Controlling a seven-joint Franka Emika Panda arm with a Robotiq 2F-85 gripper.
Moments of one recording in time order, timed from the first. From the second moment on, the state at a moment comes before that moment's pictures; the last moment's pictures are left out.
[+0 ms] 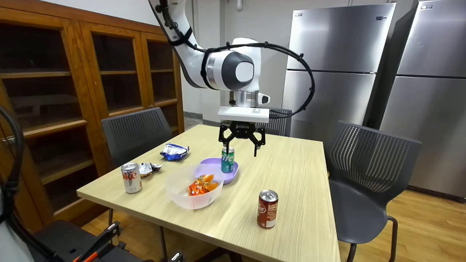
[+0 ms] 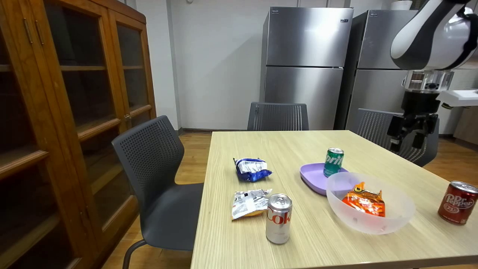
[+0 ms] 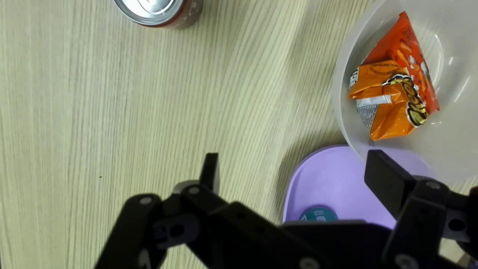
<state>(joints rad) -0.16 0.25 -0.10 -2.22 0.01 2.47 -0.59</state>
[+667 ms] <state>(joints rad) -0.16 0.25 -0.10 -2.21 0.01 2.47 -0.59</state>
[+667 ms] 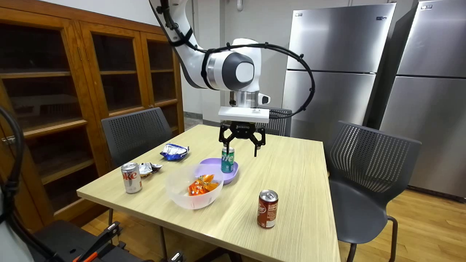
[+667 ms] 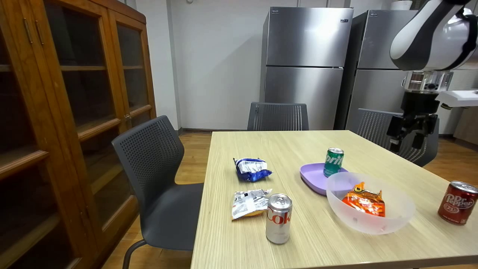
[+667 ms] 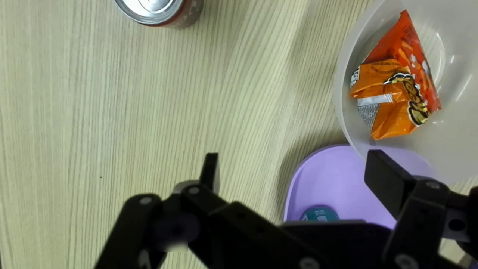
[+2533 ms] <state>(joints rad) -0.30 0.41 -0.17 -2.22 0.00 2.58 -0.57</state>
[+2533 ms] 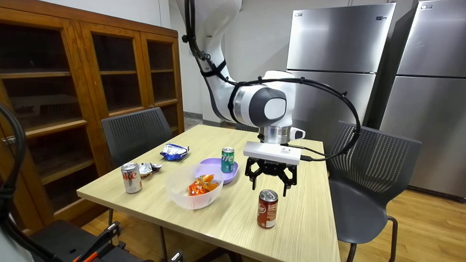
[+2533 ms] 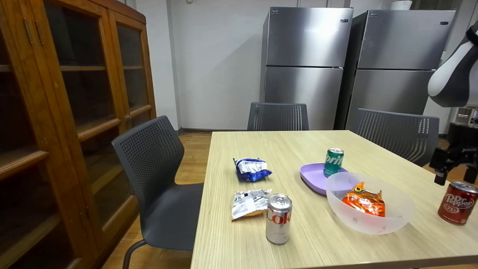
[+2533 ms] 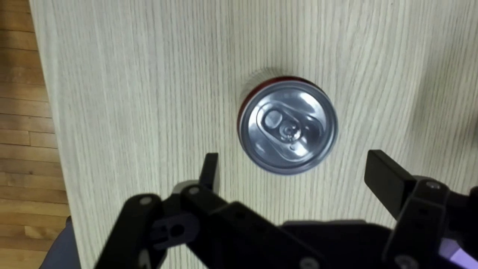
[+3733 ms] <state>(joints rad) -0.32 0.39 -0.15 -2.23 -0.02 2.58 -0.56</state>
